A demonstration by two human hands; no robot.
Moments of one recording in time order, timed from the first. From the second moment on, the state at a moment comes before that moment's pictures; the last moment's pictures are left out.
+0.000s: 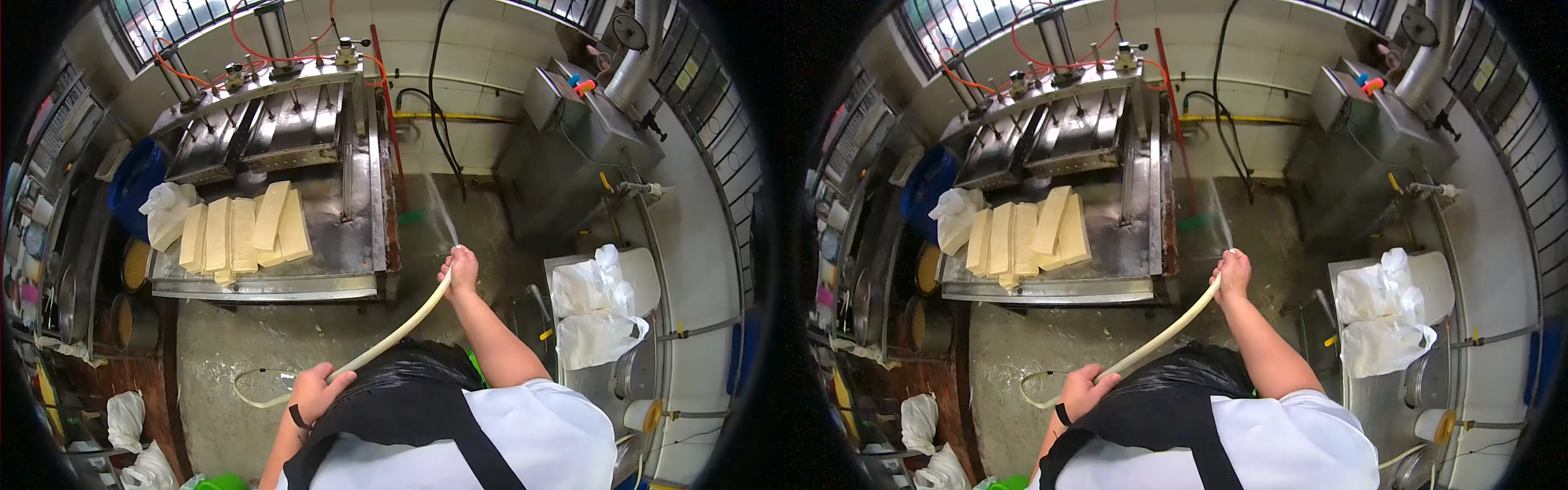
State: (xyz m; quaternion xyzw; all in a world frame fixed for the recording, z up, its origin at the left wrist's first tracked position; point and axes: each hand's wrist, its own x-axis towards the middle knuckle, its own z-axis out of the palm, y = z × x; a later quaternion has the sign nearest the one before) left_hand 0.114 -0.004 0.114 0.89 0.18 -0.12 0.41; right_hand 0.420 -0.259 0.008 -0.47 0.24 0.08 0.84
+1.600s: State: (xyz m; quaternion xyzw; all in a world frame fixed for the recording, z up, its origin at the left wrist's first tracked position) left_hand 0.167 -0.022 0.136 0.90 0.12 -0.12 0.40; right_hand 0.401 -0.335 -0.021 -0.45 0.32 0.01 0.83
